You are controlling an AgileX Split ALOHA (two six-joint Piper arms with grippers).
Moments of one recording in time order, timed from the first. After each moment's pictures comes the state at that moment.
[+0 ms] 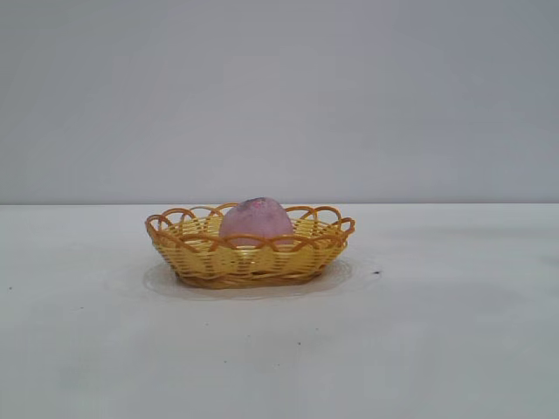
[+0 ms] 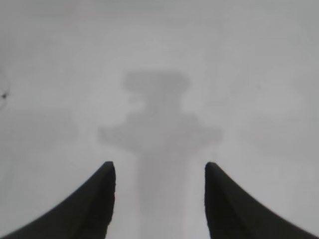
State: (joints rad) left arm -0.01 -0.02 -0.48 -0.01 1.12 0.03; right arm 0.05 1.36 -1.27 0.00 1.24 -0.04
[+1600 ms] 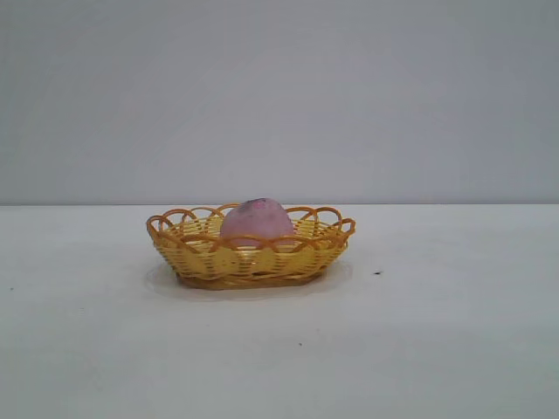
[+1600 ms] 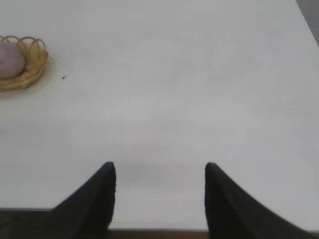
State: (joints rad) left arm -0.01 -0.02 -0.48 -0.01 1.12 0.03; right arm 0.05 -0.02 -0.53 0.05 1.25 -0.02
